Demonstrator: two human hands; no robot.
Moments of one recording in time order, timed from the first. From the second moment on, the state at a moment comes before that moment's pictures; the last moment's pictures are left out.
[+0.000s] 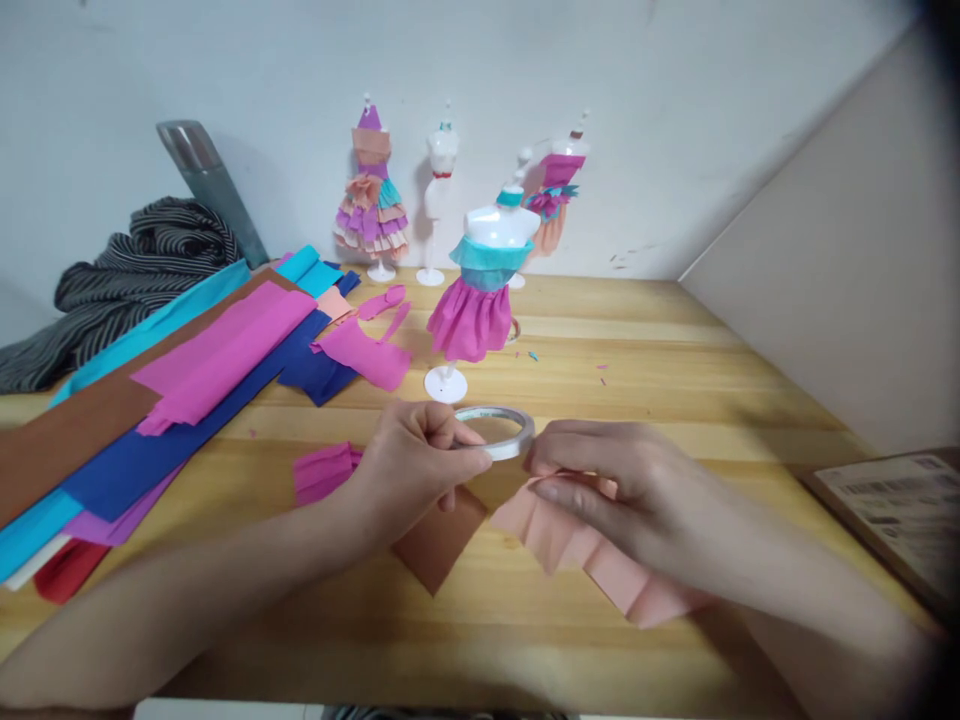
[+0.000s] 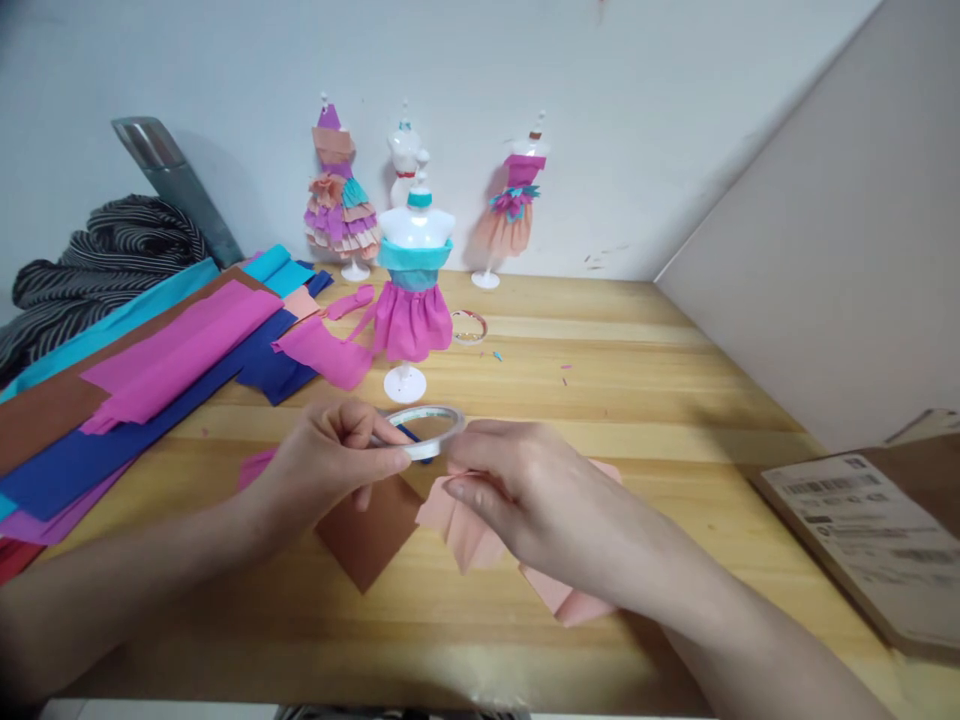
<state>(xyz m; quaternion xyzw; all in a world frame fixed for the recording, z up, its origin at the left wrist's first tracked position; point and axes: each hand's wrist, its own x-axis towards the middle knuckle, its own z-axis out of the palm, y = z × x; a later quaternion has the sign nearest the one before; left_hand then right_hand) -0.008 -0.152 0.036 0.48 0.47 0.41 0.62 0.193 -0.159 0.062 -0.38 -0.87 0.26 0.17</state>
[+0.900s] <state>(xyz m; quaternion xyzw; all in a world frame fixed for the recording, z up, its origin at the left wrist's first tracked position) -0.029 -0.128 0.037 0.62 0.39 0.21 0.65 0.204 -0.144 0.057 -0.28 -0.79 0.51 0.18</state>
